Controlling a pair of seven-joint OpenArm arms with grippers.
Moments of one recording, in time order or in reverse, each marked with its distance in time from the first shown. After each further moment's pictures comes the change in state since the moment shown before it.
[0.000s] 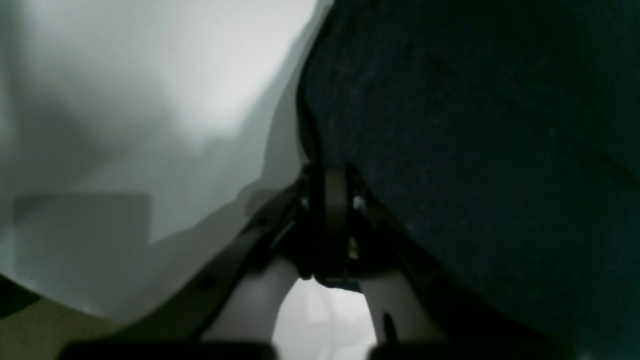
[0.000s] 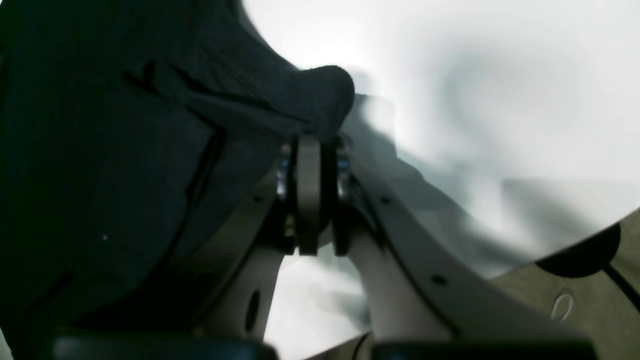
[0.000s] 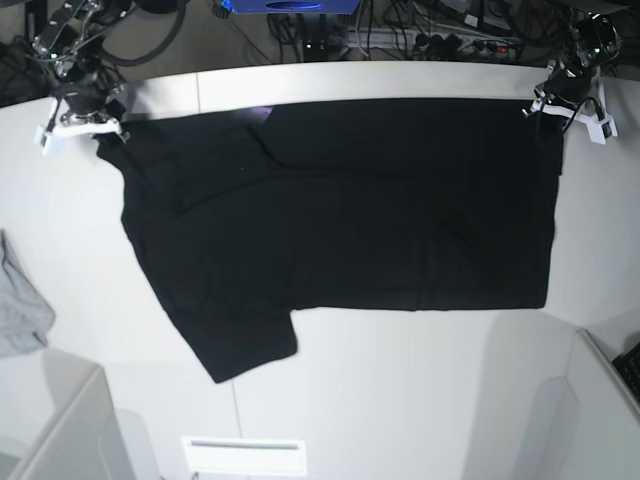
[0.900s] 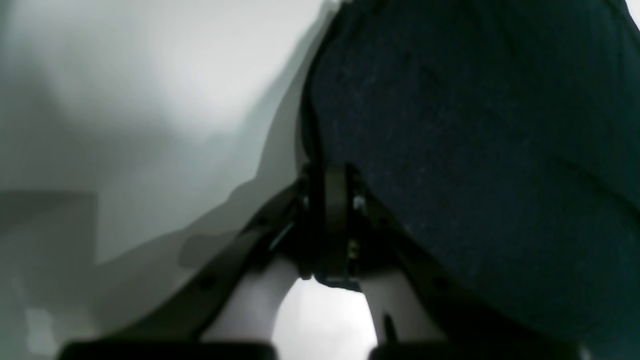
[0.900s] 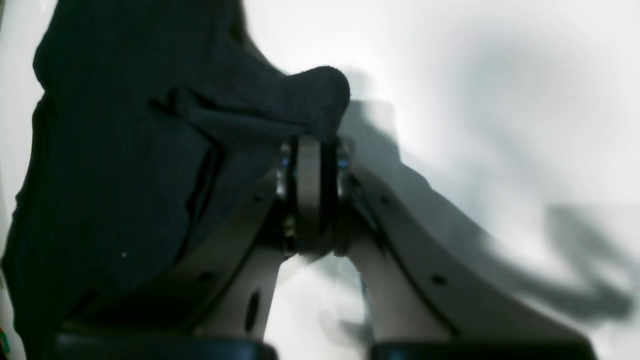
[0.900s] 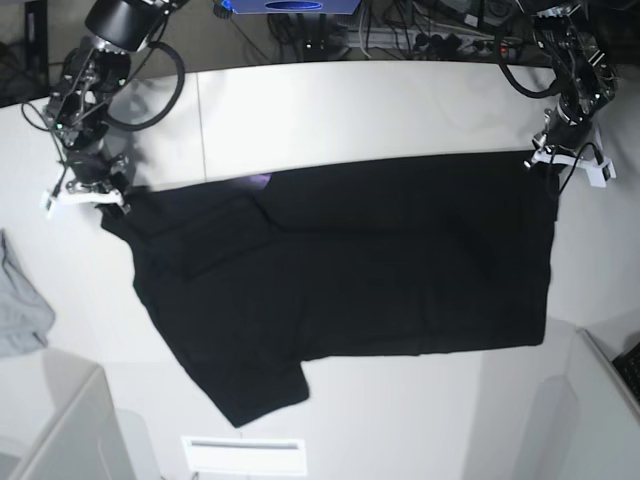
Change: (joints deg) left arm -14.3 0.2 0.0 -9.0 0.0 -0.4 0.4; right arm 16.5 3.9 -5.2 -16.6 -0.3 0.1 10.7
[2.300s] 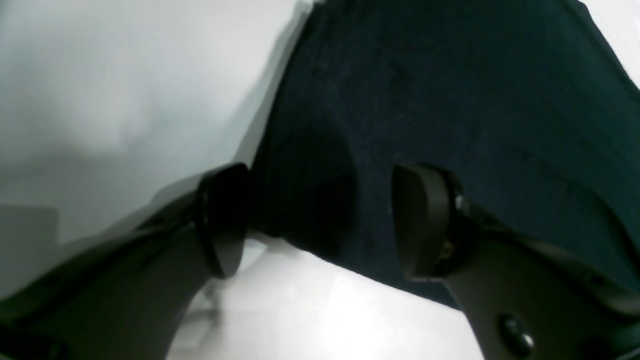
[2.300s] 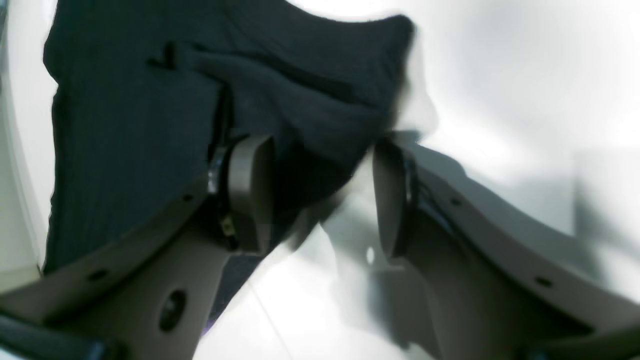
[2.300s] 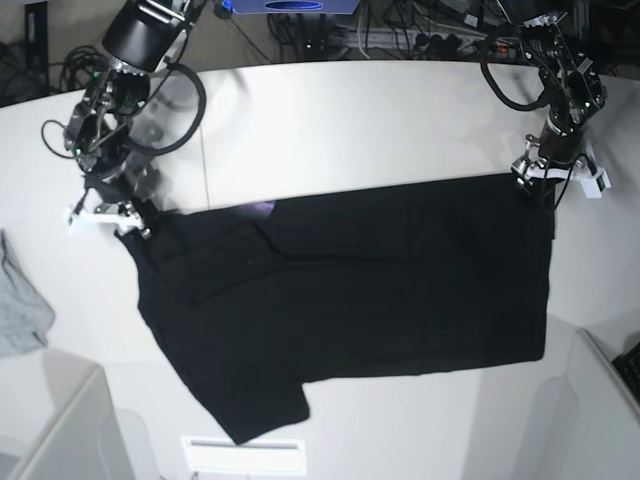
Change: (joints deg) left arm -3.5 3.7 -0.4 -0.3 0.0 0.2 -2.4; right arm 6.2 -2.6 -2.4 -4.7 0.4 -7.7 -2.5
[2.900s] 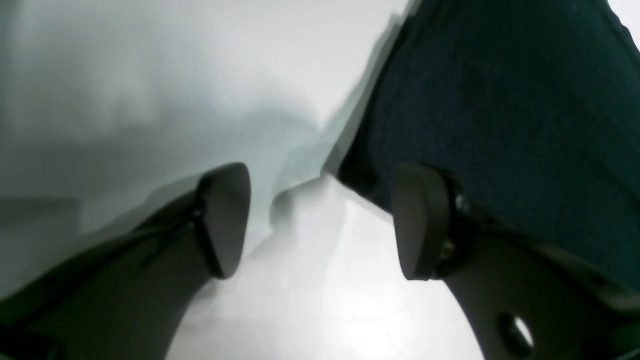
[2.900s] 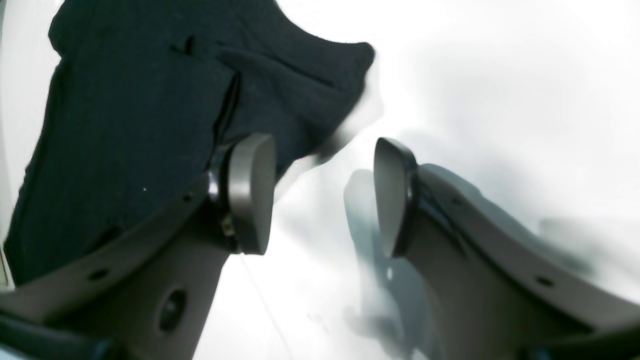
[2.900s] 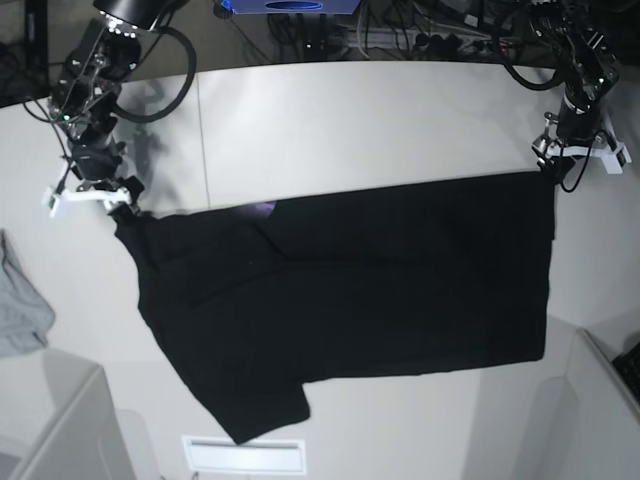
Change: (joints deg) left arm 4.3 0.4 -5.7 5.1 0.5 0.7 1.8; right arm -10.3 0.4 -2.1 16.5 -0.4 -0.6 -0.5
